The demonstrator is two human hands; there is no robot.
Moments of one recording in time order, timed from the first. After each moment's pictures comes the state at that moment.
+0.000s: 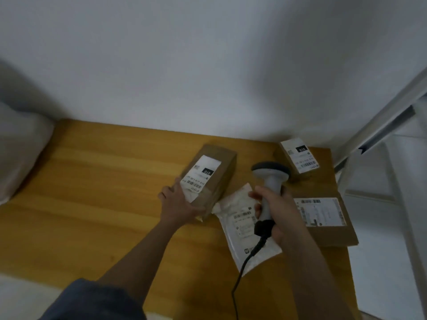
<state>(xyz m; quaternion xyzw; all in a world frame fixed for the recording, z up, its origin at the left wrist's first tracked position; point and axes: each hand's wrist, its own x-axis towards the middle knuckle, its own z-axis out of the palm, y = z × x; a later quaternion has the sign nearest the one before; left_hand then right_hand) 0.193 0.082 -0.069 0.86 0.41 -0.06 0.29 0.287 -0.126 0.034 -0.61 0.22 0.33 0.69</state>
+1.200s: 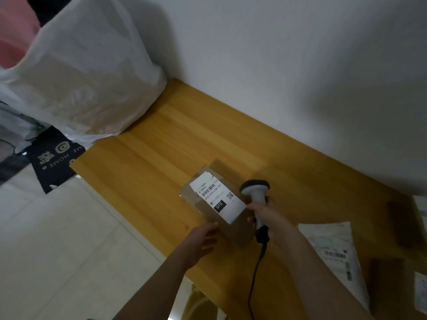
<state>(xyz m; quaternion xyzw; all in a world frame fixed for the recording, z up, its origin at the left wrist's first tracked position) 0.003 0.155 -0.108 0.33 0.57 -0.03 0.75 0.192 0.091 -0.049 -0.71 0.03 0.56 0.43</state>
